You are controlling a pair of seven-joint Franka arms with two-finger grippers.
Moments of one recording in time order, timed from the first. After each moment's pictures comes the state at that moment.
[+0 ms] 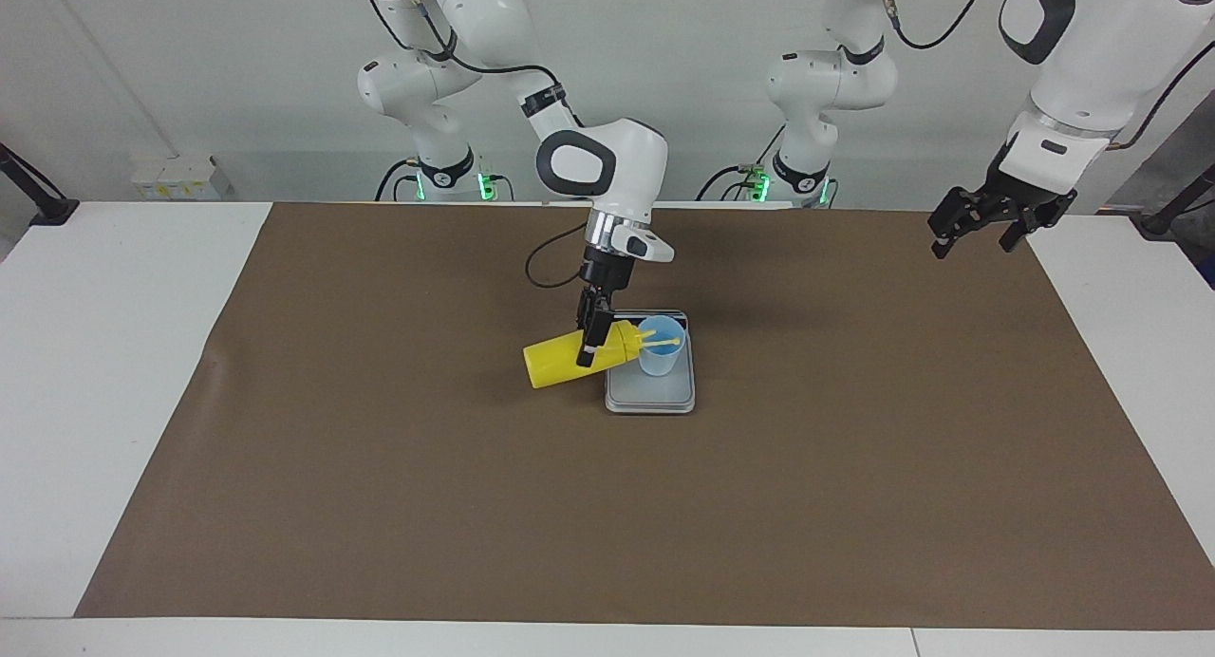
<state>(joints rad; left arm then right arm) -0.10 -0.02 0.05 -1.61 0.01 1.61 -0.10 0.62 0.23 0.03 -2.01 -1.10 2.37 -0.20</state>
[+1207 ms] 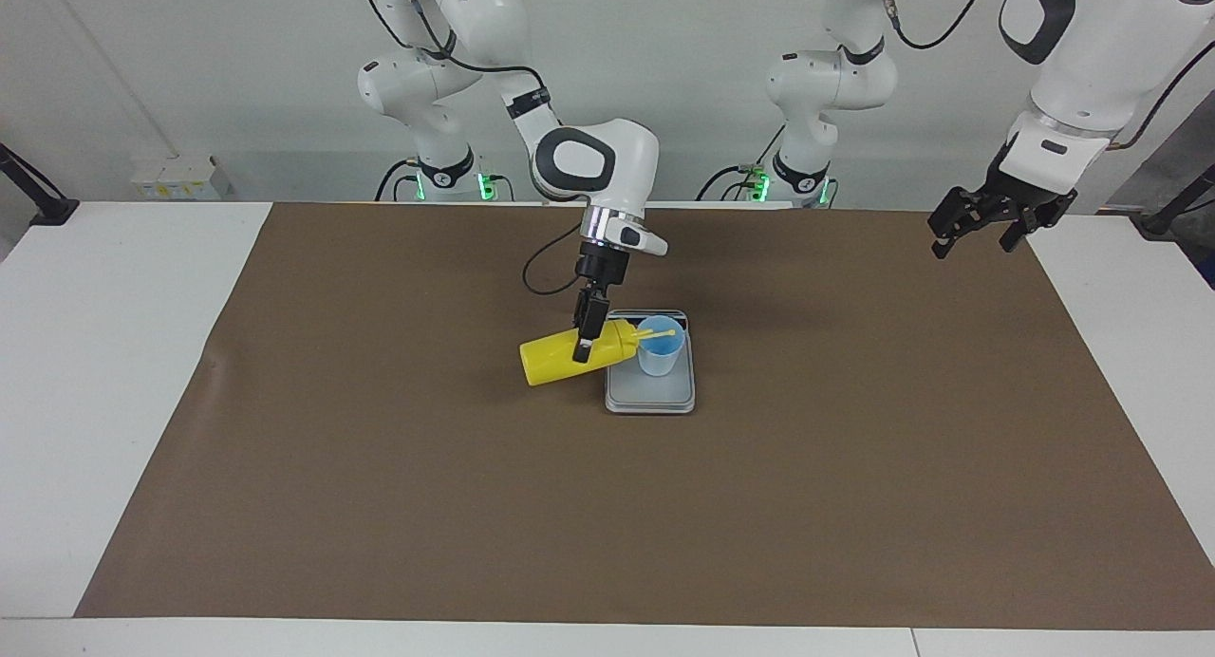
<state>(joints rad) -0.10 -0.02 0.05 -1.61 0.01 1.61 -0.10 0.62 0.20 0.03 -2.07 -1.26 2.42 0.02</state>
